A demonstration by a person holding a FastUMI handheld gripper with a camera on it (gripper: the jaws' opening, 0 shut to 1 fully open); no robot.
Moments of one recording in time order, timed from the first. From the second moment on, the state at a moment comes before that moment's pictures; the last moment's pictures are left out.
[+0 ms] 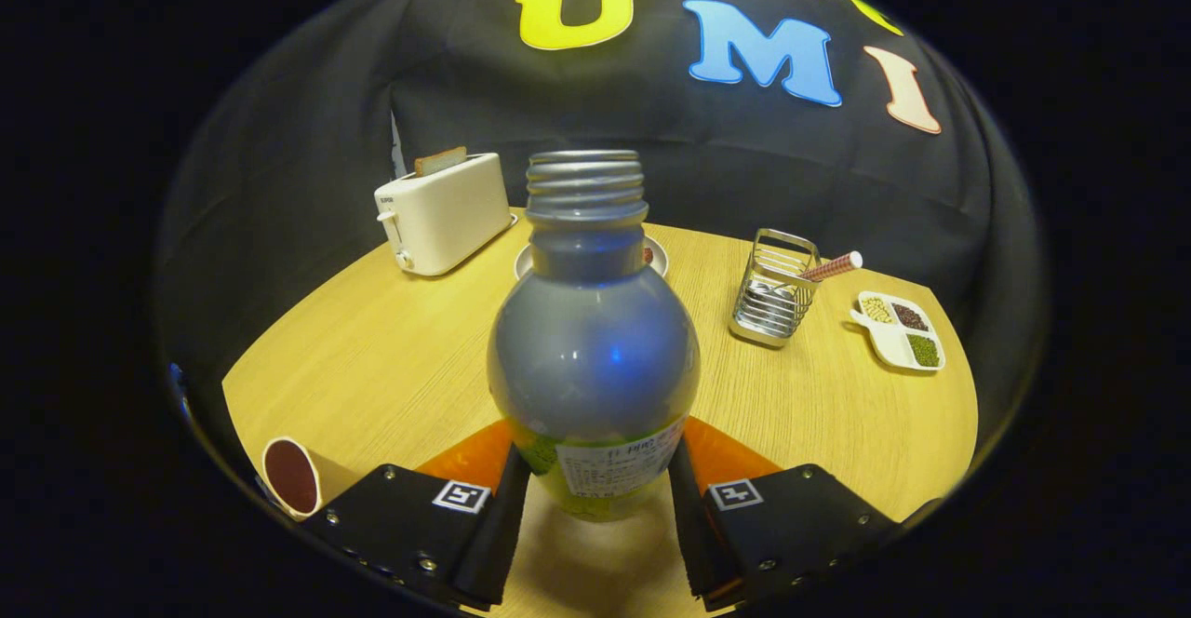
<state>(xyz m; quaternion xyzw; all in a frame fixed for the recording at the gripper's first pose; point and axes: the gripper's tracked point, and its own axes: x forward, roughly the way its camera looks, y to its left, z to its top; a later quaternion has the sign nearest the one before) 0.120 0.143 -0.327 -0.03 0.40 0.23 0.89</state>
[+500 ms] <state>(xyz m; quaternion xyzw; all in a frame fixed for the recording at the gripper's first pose) 0.146 0.152 -0.342 -0.01 0.37 0.22 0.90</state>
